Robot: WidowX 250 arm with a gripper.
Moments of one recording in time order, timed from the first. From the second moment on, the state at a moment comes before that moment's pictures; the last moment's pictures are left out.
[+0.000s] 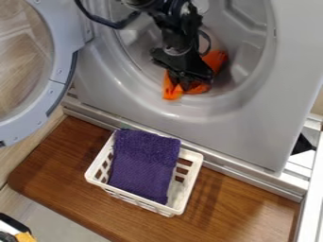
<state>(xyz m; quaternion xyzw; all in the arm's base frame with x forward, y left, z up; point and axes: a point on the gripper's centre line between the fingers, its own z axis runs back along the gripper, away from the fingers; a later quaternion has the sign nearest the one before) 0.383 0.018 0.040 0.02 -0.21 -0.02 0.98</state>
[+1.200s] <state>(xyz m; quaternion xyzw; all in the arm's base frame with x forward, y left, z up) 0.242 0.013 0.063 0.02 -0.18 -0.02 0.98</state>
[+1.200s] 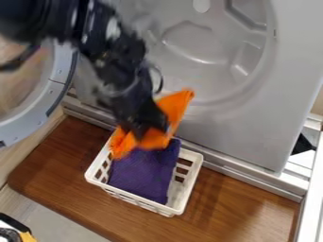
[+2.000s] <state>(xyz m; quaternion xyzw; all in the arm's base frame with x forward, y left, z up) 0.244 0.016 0.004 0.02 -0.14 0.01 0.99</state>
